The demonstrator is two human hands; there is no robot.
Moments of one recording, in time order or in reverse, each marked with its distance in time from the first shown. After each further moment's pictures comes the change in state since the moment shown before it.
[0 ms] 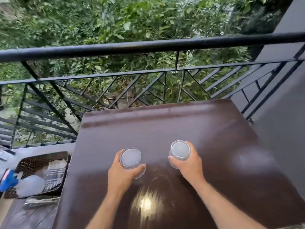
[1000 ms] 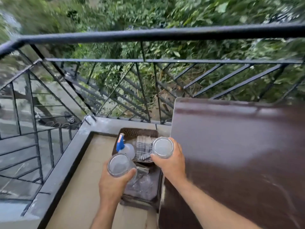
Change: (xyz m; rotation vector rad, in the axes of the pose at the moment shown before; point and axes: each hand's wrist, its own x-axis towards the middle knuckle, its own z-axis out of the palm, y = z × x) left_hand 0.004 -0.196 -0.341 -0.113 0.455 -0.145; right_hand -0.197 -0.185 0.350 0.145 -0.332 -0.244
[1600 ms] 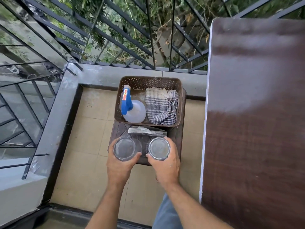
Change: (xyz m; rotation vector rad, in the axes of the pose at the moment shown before) left_hand 0.088 -0.182 0.019 0.047 -0.128 -0.118; right_hand -0.080 0.139 0.185 -0.102 0.072 0.311
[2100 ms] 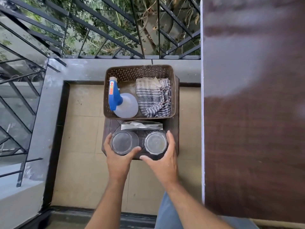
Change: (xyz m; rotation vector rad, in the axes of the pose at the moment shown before) left_hand 0.017 -0.025 0.017 -0.030 -0.054 -0.059; right_hand -0.011 0.012 0.000 0.063 -0.131 0.162
